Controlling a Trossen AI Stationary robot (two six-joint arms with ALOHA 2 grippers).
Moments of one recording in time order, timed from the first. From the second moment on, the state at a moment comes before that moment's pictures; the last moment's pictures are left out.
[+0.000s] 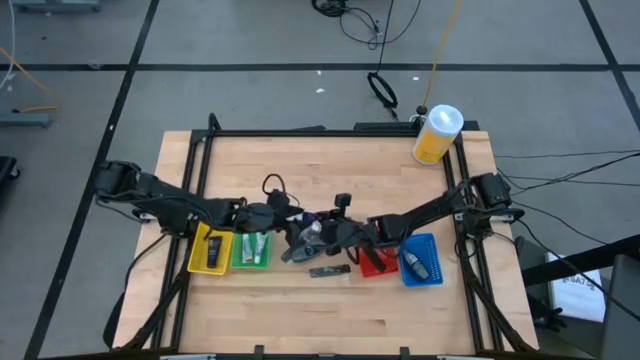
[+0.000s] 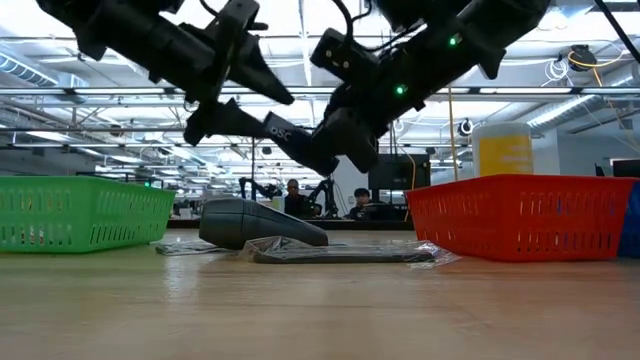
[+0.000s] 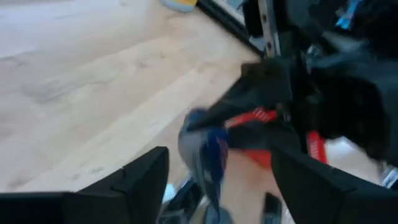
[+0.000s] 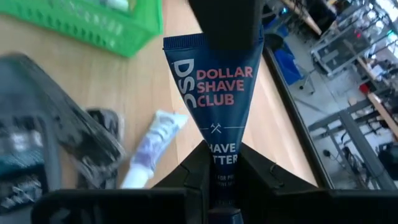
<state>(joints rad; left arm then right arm) -0.16 1.41 0.65 0.30 -0.37 -0.73 0.20 1.85 1.00 0.31 0.66 -0.31</state>
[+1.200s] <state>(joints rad) -0.20 1.25 0.77 -0.23 -0.25 -0.55 0.28 1.82 1.00 0.18 0.53 -0.13</state>
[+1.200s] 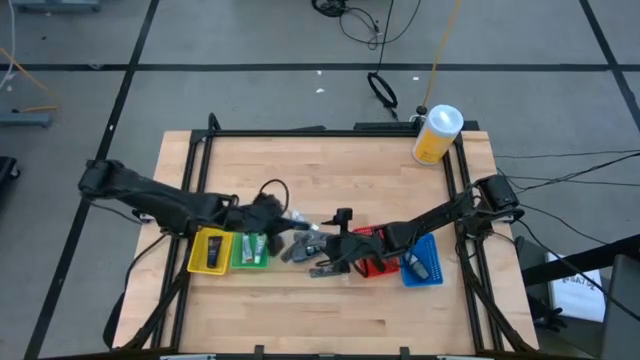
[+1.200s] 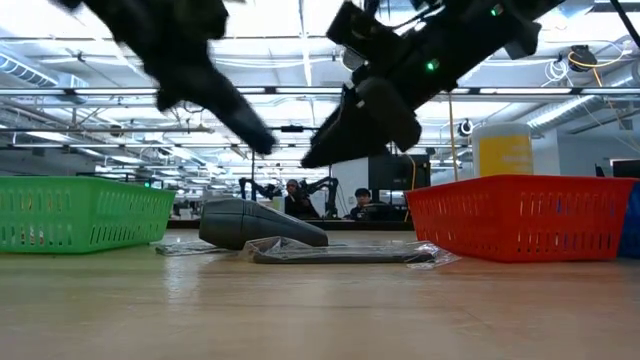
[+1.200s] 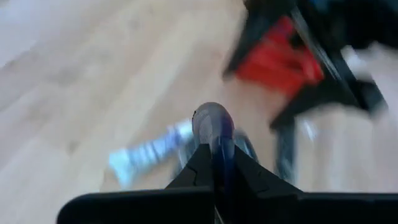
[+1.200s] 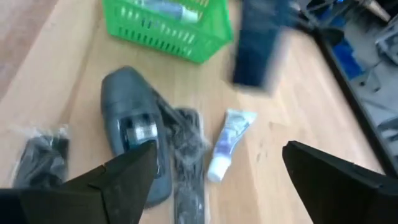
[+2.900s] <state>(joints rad) -0.05 1.21 0.75 -1.28 0.40 -0.57 0.25 1.82 1.00 0.29 0.49 -0.17</state>
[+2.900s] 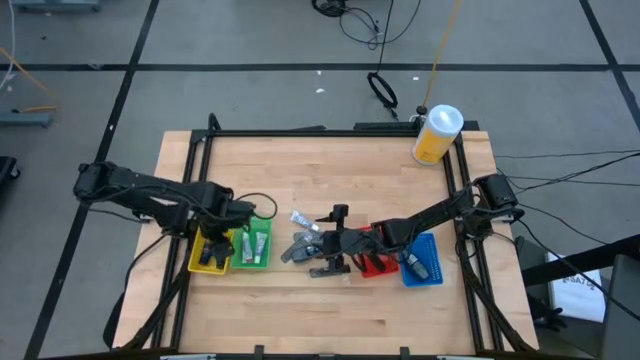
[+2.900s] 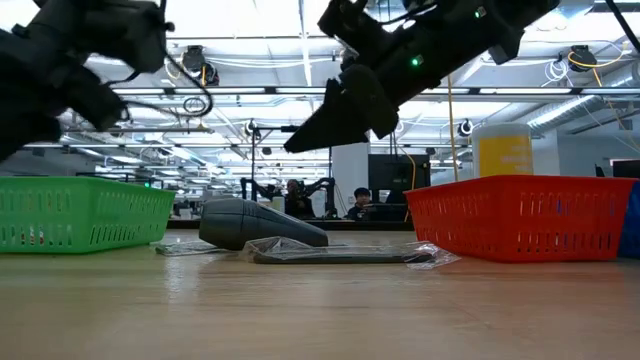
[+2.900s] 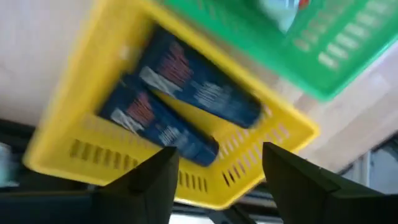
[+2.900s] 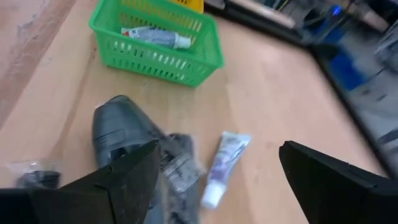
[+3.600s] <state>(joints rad) -0.16 1.25 0.71 -0.07 -0.37 -0.36 0.00 1.94 1.04 0.26 0.05 0.22</state>
